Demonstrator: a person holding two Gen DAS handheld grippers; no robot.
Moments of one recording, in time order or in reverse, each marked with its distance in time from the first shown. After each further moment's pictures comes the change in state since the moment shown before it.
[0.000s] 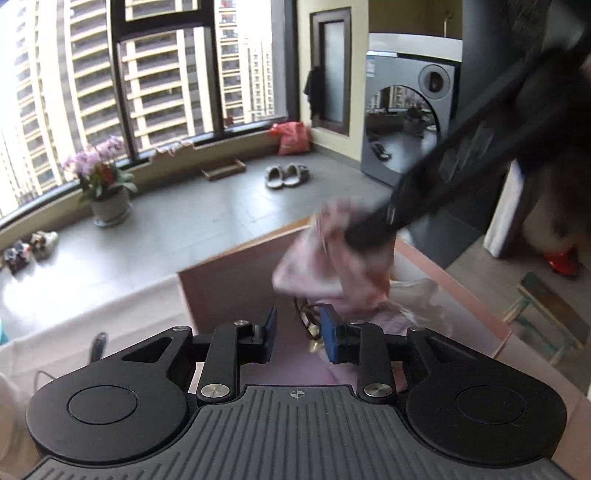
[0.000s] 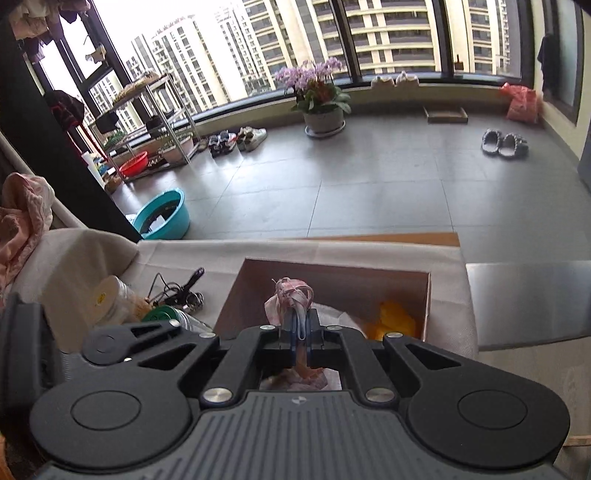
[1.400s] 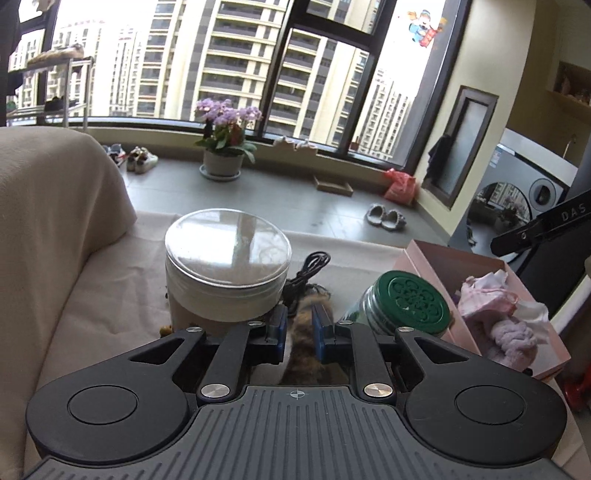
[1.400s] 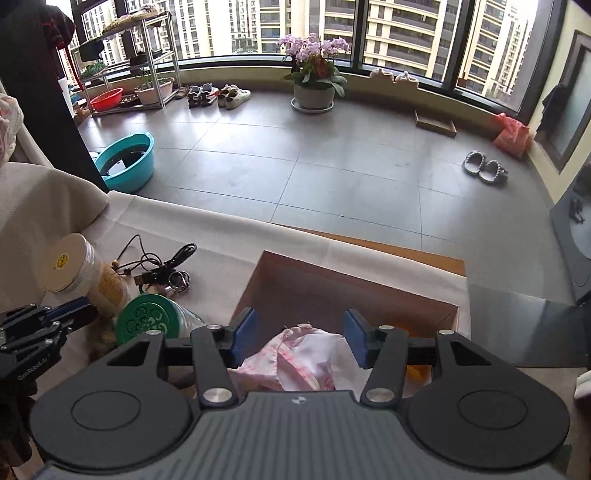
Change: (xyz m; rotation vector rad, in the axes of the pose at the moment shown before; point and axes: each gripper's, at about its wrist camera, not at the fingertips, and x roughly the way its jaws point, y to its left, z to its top) left arm -0.094 0.148 -0.093 -0.477 -0.085 0.164; right arm 0.026 0.088 0.023 -0.200 0.080 -0.202
